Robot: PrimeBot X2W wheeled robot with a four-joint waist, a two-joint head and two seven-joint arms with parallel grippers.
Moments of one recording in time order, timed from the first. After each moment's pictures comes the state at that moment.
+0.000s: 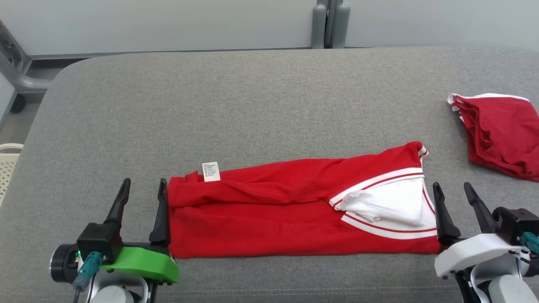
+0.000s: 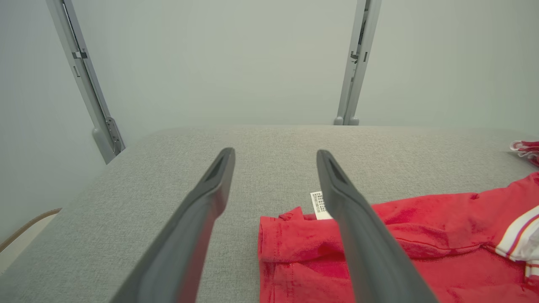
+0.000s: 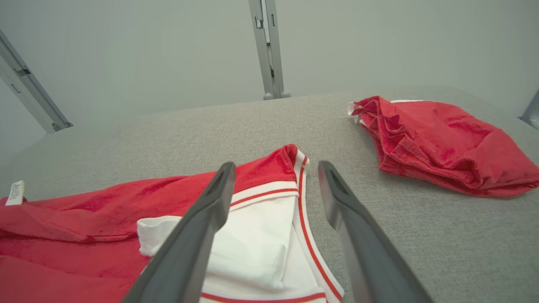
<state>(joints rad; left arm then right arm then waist) -0.13 0.37 -0.44 0.11 -0.52 0.23 -0.26 -0.03 -0.15 -0.03 0.15 0.29 0.13 -0.15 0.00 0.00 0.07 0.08</state>
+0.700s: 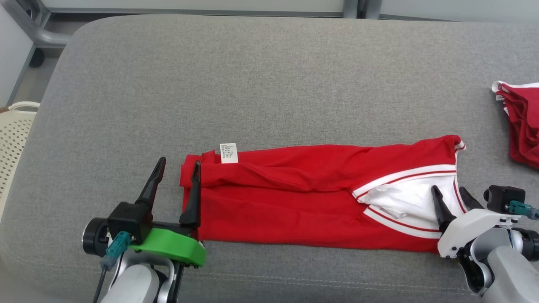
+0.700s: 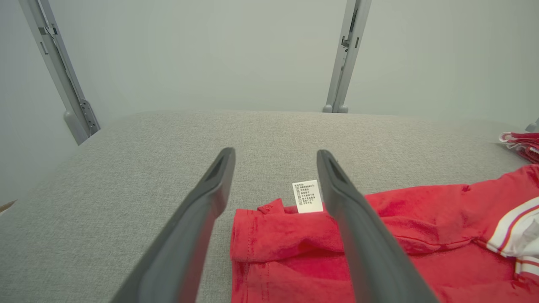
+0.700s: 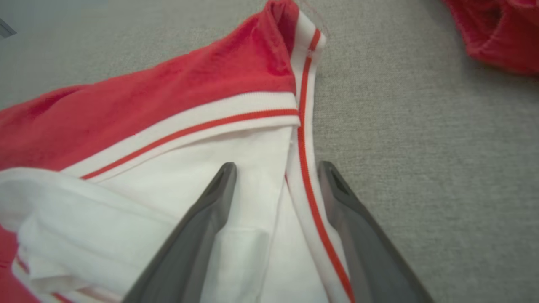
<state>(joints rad) -0.22 0.27 -0.48 0.16 -0.48 0.15 -0.26 -0.30 -0.27 0.12 0.65 0.48 0.13 -0.13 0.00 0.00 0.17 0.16</state>
